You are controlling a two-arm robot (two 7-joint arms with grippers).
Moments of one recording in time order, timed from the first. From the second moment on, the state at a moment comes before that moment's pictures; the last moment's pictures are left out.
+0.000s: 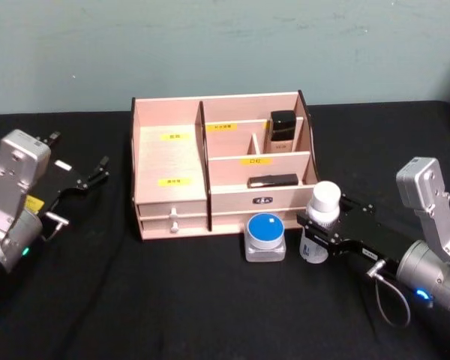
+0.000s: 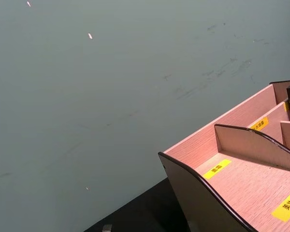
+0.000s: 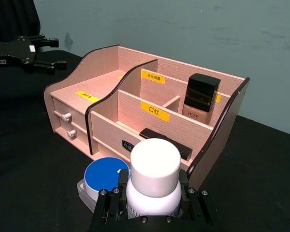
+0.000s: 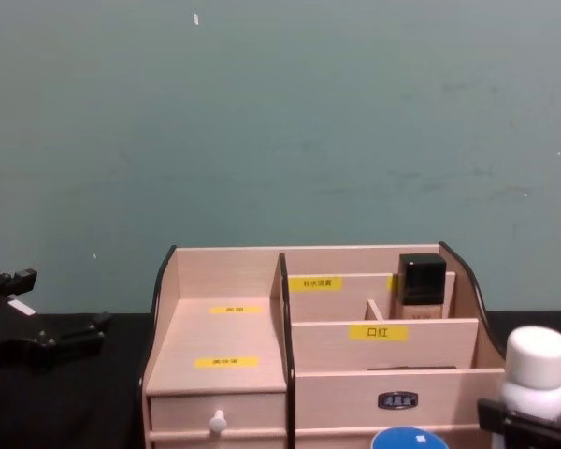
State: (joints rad) left arm -0.20 0.60 0.45 -1.41 -0.25 -0.12 0.03; right arm 0.01 0.55 -0.33 -1.61 0.38 0.03 0.38
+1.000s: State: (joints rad) left arm -0.20 0.60 0.45 -1.41 -0.25 -0.12 0.03; right arm 0.08 0.53 -0.28 -1.75 0.37 0.06 0.42
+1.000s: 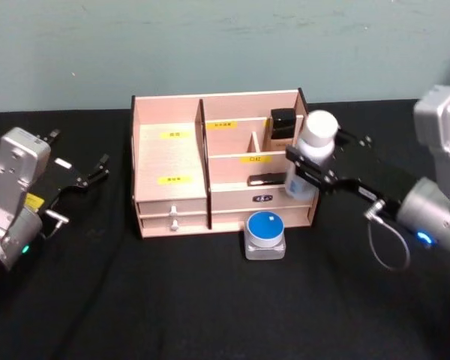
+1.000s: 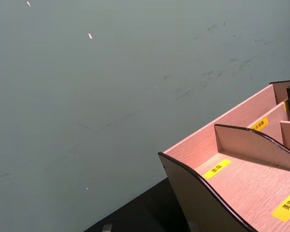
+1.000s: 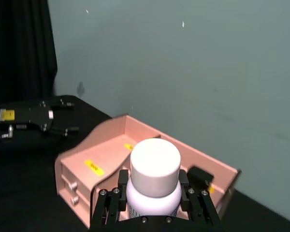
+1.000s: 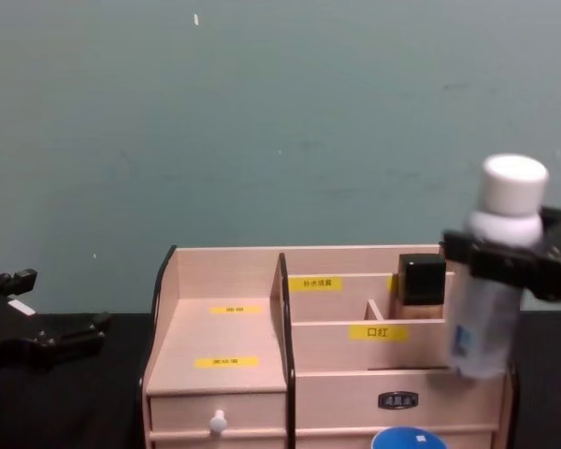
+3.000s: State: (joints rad) left arm -0.20 0.60 0.45 -1.41 -0.25 -0.12 0.03; right arm 0.51 0.27 -0.46 -1.20 0.32 -0.04 0.50
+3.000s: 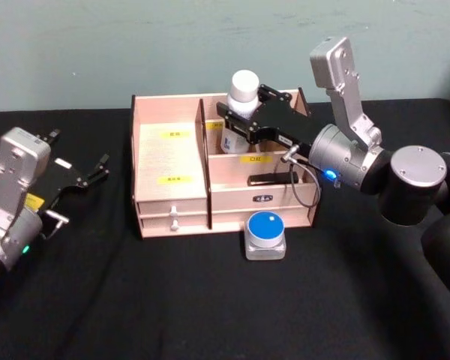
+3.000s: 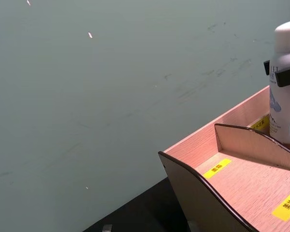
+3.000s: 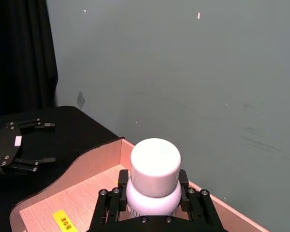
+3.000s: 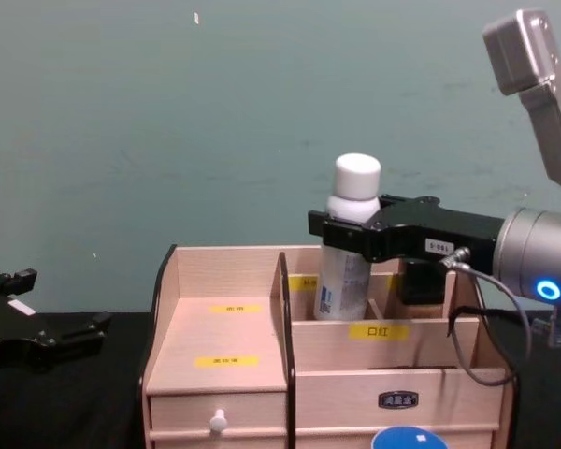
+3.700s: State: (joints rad) left arm -0.20 0.60 0.45 -1.41 -0.25 -0.12 0.03; right arm 0.52 0.26 -0.49 -1.16 0.30 0.00 0.50
